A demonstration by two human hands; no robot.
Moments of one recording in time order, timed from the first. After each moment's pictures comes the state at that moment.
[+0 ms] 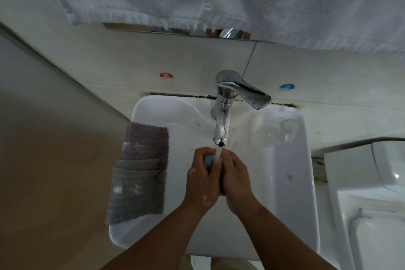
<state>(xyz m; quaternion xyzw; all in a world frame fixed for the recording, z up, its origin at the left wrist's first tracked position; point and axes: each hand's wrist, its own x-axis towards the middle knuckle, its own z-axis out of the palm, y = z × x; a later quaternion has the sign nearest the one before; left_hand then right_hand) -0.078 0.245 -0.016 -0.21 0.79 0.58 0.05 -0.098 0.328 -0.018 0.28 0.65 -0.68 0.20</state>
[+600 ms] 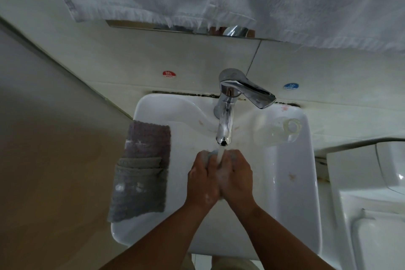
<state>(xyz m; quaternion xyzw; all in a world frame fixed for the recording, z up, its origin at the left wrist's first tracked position) -0.075 0.242 -0.031 -0.24 0.81 0.53 0.06 -0.097 0.328 -0.024 0.12 0.88 -0.45 0.10</state>
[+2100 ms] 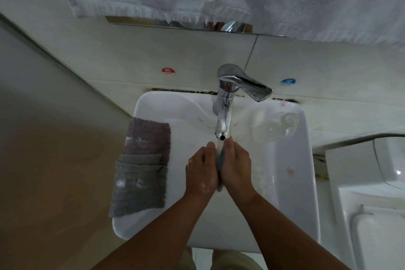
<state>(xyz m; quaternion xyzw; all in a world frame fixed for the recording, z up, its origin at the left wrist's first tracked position) -0.086 0.242 -0.009 -0.29 0.76 0.57 0.08 -0.108 0.322 -0.007 0.18 0.81 -0.55 0.09</state>
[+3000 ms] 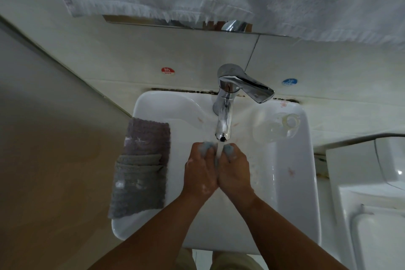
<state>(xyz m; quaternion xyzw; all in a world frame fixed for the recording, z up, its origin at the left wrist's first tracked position) -0.086 0.234 -0.013 -0.21 0.82 0.53 0.04 -0.104 0.322 -0.016 0.15 0.83 -0.52 0.13</state>
